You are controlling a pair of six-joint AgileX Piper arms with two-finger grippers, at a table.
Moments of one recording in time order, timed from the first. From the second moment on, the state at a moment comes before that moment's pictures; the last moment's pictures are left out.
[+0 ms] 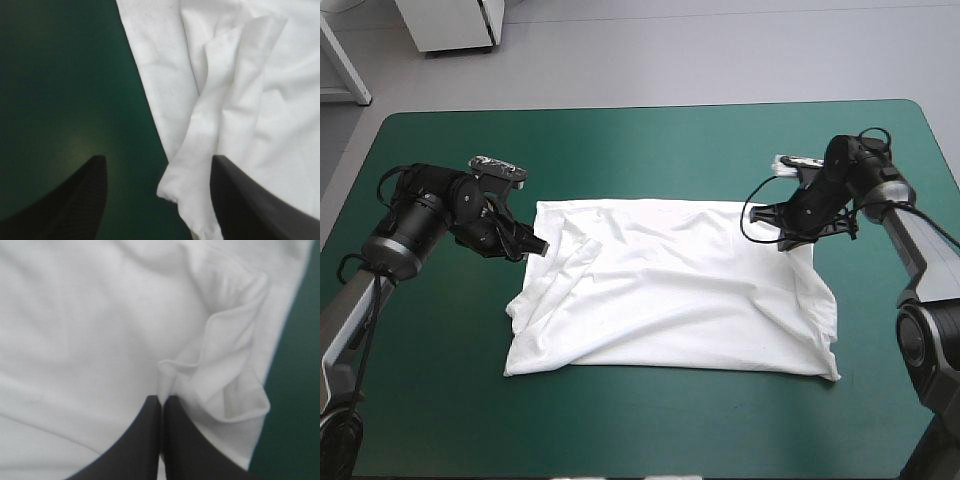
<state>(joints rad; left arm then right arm) -0.26 1.50 -1.36 0.03 1.13 0.09 0.11 1.83 -1.54 0.21 1.18 0.02</state>
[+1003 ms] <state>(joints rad) -0.26 1.50 -1.36 0.03 1.13 0.09 0.23 1.95 -1.67 0.28 1.20 0.03</state>
